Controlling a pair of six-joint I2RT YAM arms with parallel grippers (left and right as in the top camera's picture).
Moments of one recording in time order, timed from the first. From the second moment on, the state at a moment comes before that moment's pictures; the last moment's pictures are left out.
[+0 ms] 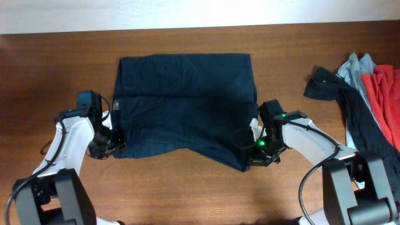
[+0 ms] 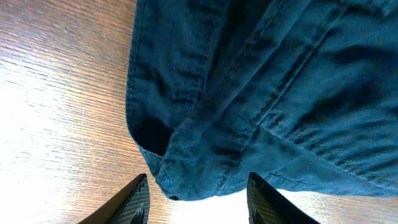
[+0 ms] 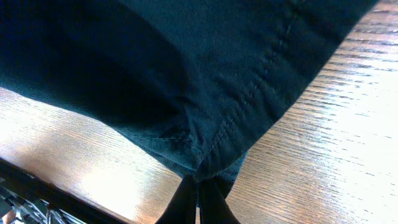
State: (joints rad) left arm 0.16 1.65 1.03 -0.94 0.10 -0.19; right arm 0.22 1.67 0.88 -0.86 -0.45 0.20
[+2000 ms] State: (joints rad) left arm 0.36 1.66 1.08 -1.10 0.20 -0.10; right arm 0.17 1.62 1.00 -0.96 -0.30 0.24
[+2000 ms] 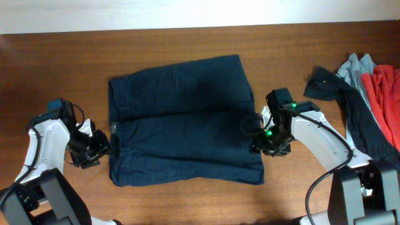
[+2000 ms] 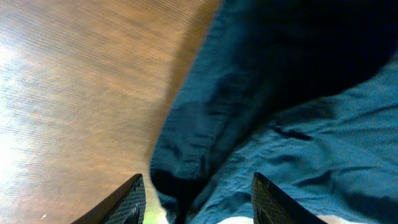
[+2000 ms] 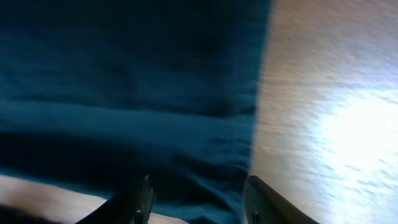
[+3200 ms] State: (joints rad) left arm 0.28 1.67 0.94 -1.31 0.39 -0.06; right arm 0.15 1.62 0.89 -0.96 -0.18 0.25
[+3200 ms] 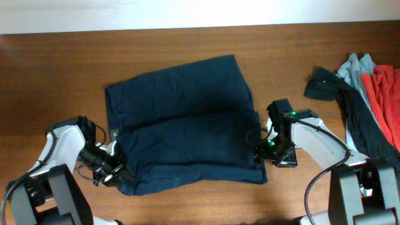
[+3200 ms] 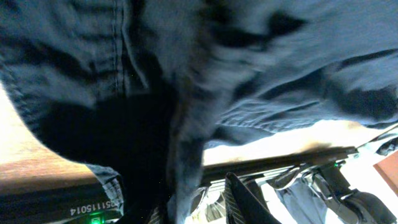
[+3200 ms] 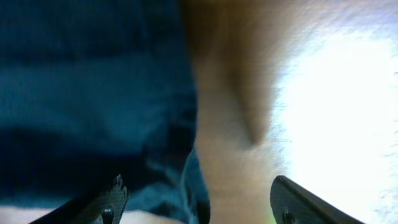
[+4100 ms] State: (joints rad) left arm 0.12 2.06 1.36 -0.52 0.31 -0.04; right arm 0.15 2.09 1.16 0.07 -0.42 0.38
